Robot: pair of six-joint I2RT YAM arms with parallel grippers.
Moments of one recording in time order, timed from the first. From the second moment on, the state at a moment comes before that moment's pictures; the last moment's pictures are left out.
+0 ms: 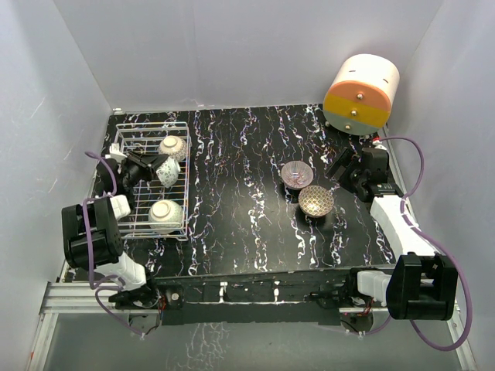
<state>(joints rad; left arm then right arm) 0.27 1.58 0.62 0.71 0.72 -1.19 -0.04 1.17 0.78 -0.28 -0.07 0.55</state>
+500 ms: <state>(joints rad) 0.28 1.77 0.54 1.18 0.76 -1.49 -0.04 1.17 0.77 -0.28 -0.07 0.55</state>
